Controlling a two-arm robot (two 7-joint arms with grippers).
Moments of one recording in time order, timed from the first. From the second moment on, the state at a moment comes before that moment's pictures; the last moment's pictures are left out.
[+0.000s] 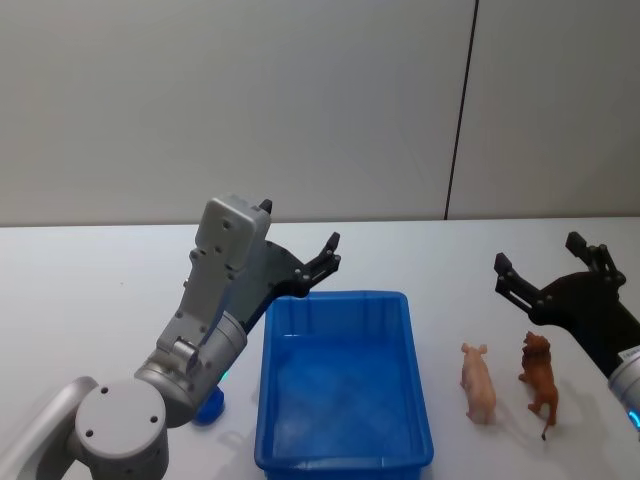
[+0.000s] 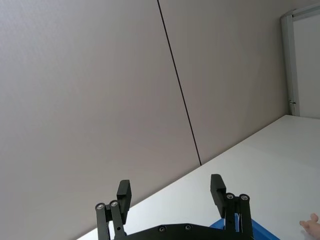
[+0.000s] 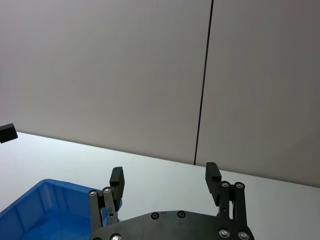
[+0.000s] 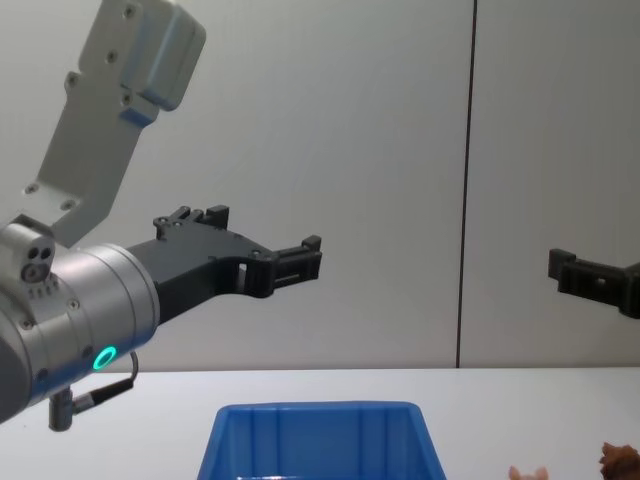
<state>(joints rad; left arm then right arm) -0.24 0.38 0.45 -1.63 -0.20 0.01 -0.01 -0.01 0.34 -0.23 -1.77 0.29 0.03 0.07</state>
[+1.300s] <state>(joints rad) -0.24 0.38 0.45 -1.63 -0.20 0.01 -0.01 -0.11 0.43 -0.17 -1.78 0.28 0.23 0.03</state>
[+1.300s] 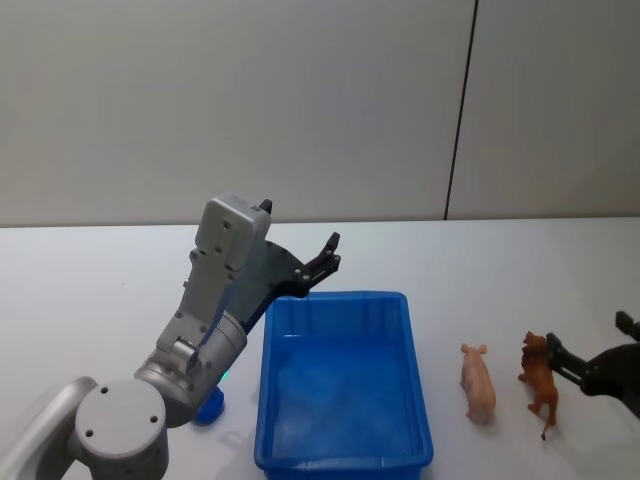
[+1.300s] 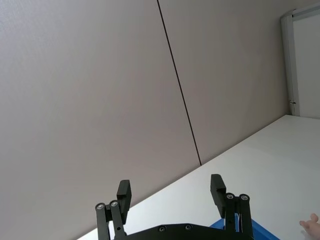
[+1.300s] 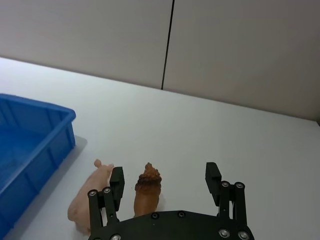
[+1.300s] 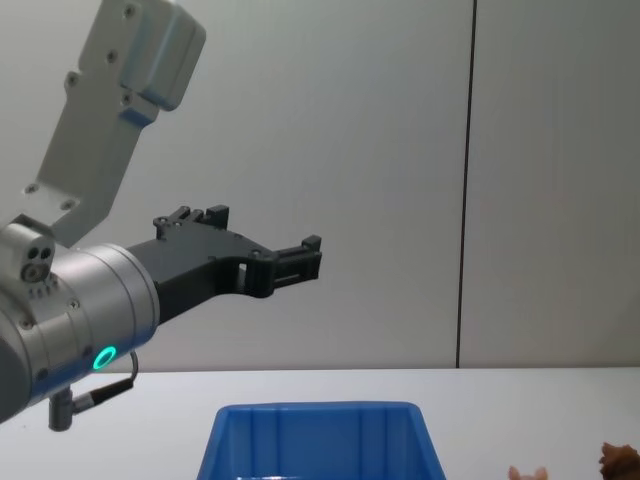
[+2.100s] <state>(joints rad) -0.24 0.38 0.45 -1.63 -0.20 0.01 -0.01 0.02 0.31 -0.23 -1.62 0.18 0.37 -0.02</state>
